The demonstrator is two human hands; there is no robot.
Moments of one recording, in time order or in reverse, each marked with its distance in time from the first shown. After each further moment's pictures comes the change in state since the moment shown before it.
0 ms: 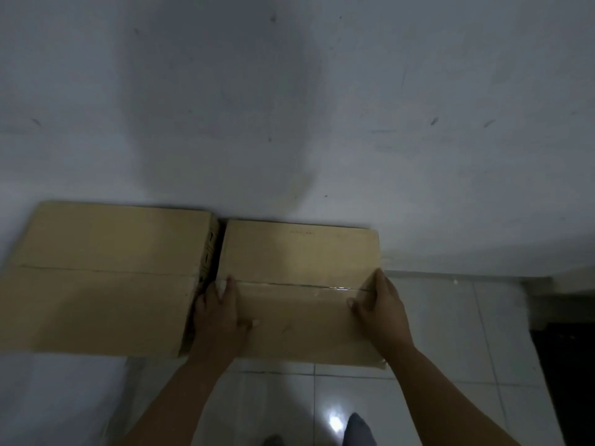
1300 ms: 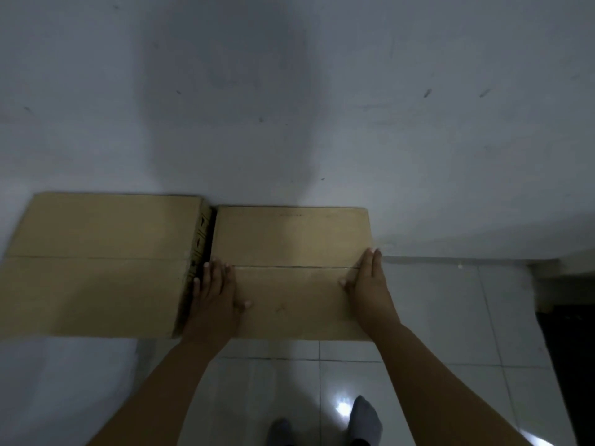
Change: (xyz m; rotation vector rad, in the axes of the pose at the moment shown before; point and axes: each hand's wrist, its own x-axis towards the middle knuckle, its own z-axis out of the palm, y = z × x) left_hand 0.011 -0.024 0.016 0.197 0.022 0.145; right_hand 0.006 -0.009 0.018 0.030 -0.126 0.014
